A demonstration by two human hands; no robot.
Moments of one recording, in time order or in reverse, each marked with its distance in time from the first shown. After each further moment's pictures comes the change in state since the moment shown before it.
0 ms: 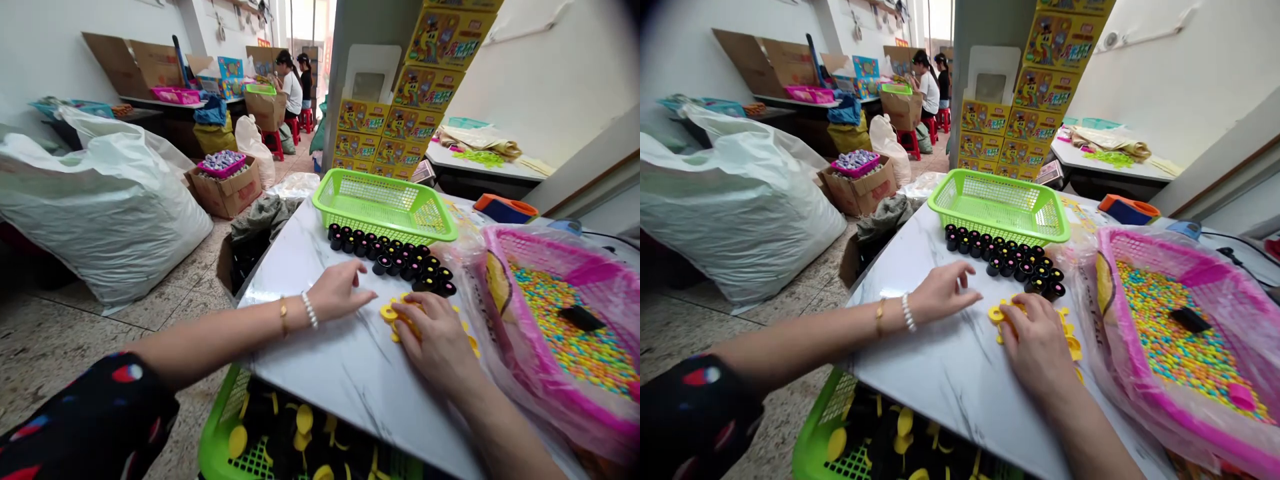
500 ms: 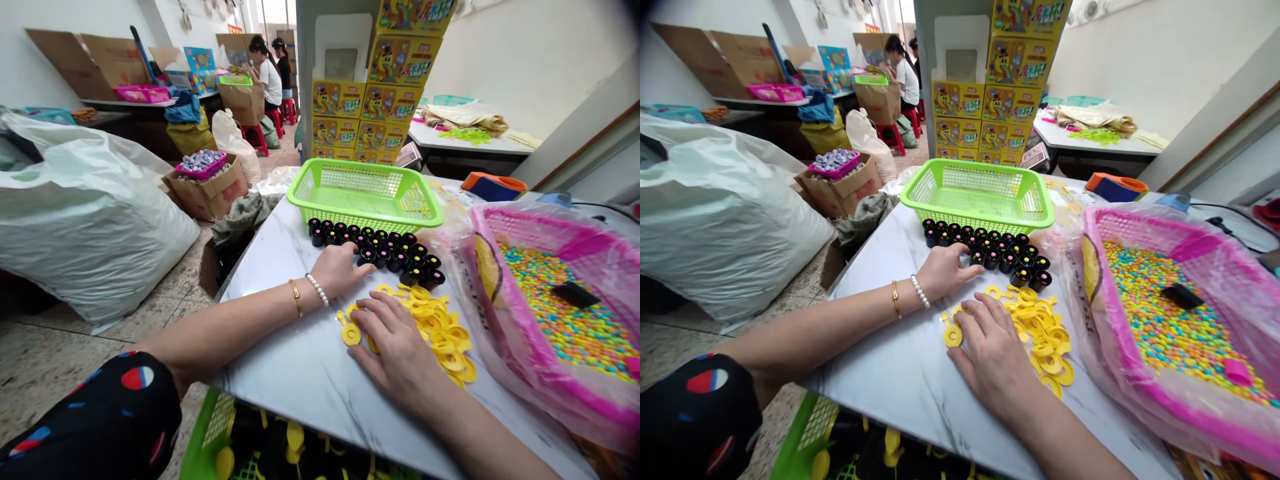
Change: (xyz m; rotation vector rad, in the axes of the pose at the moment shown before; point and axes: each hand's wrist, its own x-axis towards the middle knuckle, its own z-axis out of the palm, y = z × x) left_hand 0.065 -0.012 0.041 0.159 0.062 -0.070; right_hand 0.000 -0.037 0.003 0.219 -0.105 -0.077
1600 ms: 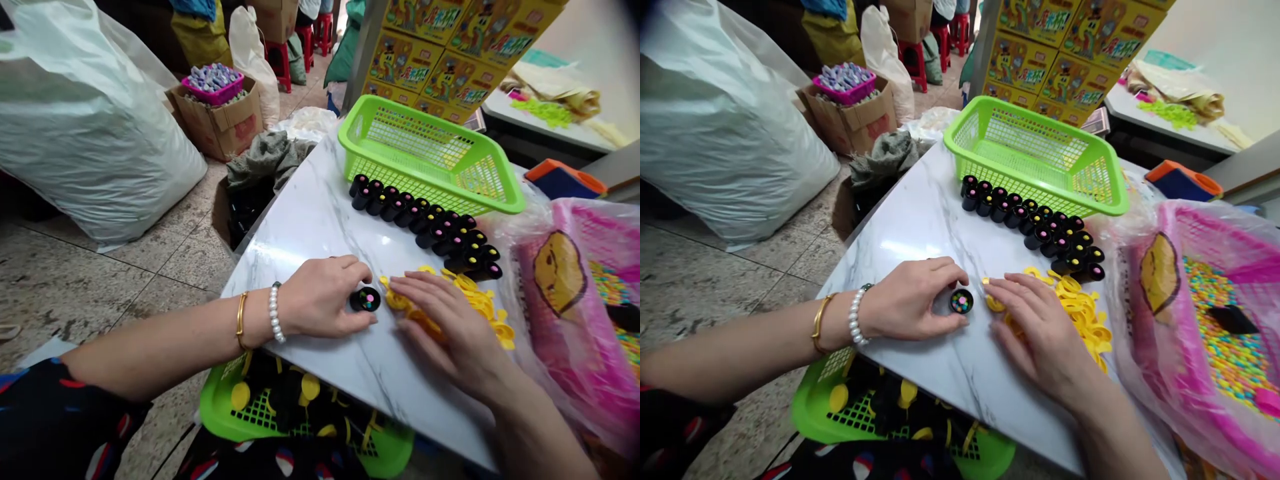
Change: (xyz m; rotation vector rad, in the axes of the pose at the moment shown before) left_hand -0.117 -0.022 -0.070 -0.128 -0.241 0.248; right_hand 0.012 0.016 -0.024 0.055 -0.171 -0.157
